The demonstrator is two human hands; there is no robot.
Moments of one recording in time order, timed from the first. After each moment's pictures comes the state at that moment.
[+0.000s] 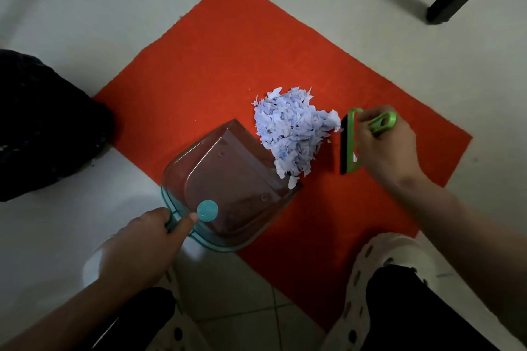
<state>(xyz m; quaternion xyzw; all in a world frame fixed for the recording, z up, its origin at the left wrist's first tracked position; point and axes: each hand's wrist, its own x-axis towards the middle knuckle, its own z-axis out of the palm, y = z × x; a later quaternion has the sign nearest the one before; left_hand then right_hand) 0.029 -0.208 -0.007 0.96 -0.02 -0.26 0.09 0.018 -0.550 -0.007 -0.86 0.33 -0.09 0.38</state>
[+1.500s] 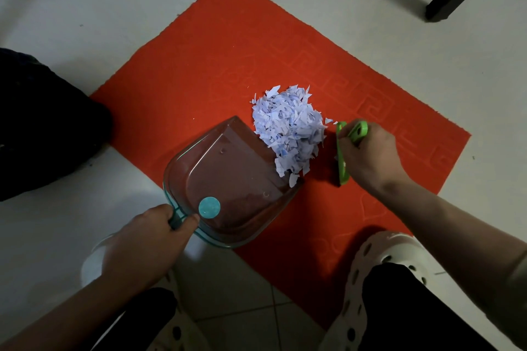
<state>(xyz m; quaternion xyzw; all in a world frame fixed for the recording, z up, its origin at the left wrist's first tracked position) 0.027 -0.211 -0.011 0.96 -0.03 -0.27 0.12 0.013 -0.539 -0.016 -0.90 0.27 -0.01 0.34</state>
